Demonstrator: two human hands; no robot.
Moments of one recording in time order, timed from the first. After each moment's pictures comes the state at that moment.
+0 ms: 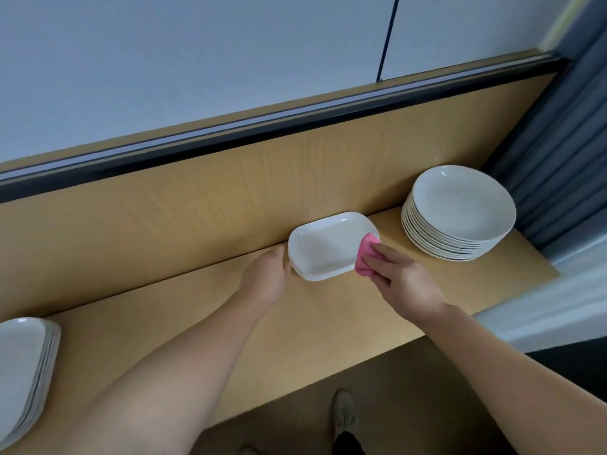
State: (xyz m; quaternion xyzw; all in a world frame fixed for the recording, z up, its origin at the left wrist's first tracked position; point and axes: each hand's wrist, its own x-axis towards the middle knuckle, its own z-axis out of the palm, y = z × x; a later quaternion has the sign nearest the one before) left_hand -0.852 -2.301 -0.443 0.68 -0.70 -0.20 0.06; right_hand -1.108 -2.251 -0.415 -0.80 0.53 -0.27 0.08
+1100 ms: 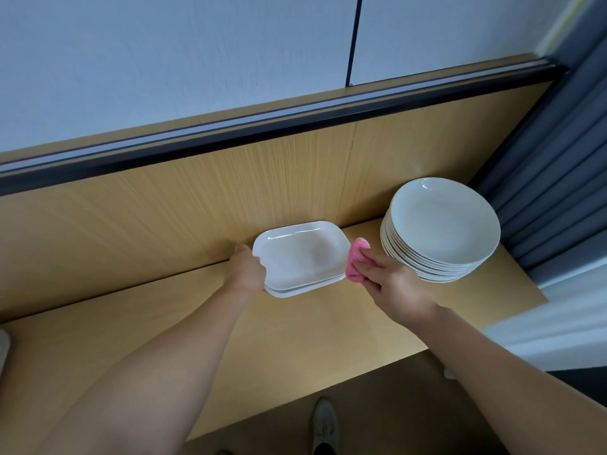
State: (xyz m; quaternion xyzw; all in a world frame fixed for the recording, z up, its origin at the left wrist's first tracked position) left_hand -0.893 -2.353 -0.465 0.80 -0.47 -0.36 0.13; right_hand -1.174 -2.295 -0.432 -0.84 0.48 -0.24 0.10
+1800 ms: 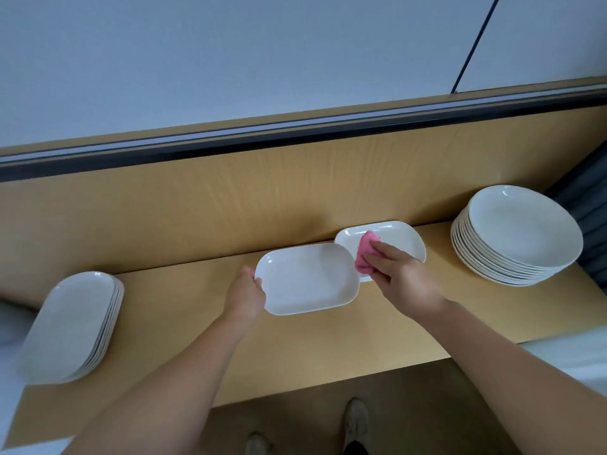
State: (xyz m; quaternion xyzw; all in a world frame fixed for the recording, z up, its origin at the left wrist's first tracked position) left_hand -0.746 -2.239 -0.458 0.81 -0.44 -0.34 0.21; right_hand -1.036 -2.267 -0.402 -0.84 0.45 -0.28 0.08
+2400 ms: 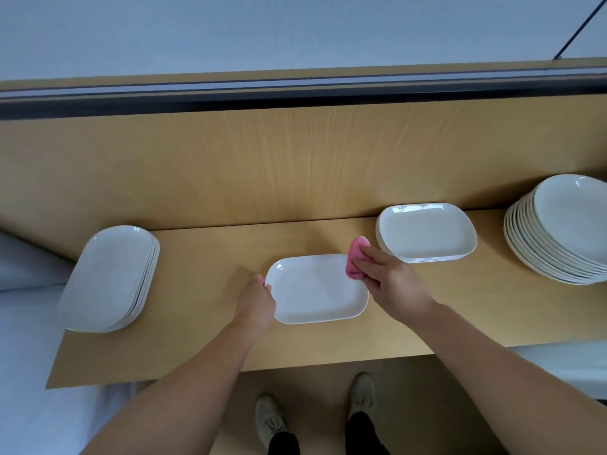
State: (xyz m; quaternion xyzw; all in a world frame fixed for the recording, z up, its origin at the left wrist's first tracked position) left_hand -0.695 -2.179 -0.500 0.83 -0.39 -0.36 0.17; right_hand -0.945 -2.239 -0.435 -0.88 0.40 -0.21 0.15
